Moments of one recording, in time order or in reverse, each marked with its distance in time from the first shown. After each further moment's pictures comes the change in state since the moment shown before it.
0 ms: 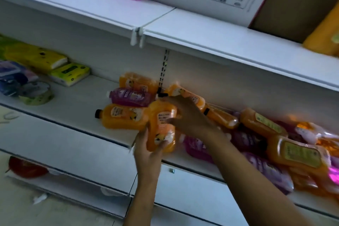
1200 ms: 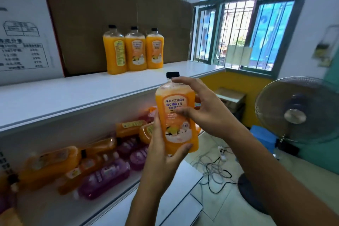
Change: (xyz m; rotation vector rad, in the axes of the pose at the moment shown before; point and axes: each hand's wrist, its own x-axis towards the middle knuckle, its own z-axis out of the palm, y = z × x) left_hand -0.146 0.193 0.097 -0.252 -1.347 0.316; right_hand -0.323 -0.061 -0.163 0.081 0.948 0.322
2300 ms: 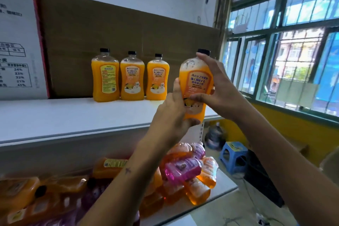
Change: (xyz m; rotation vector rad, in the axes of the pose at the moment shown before) left_hand 0.272 -0.009 0.101 0.901 0.161 0.106; right_hand 0.188 0.187 -0.133 -0.079 0.009 -0.313
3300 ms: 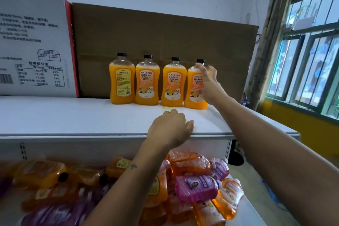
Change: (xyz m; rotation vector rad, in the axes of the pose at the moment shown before) left_hand 0.048 -0.027 0.034 0.583 -0.172 -0.373; right_hand 0.128 0.152 0.085 -0.144 -0.136 0.135
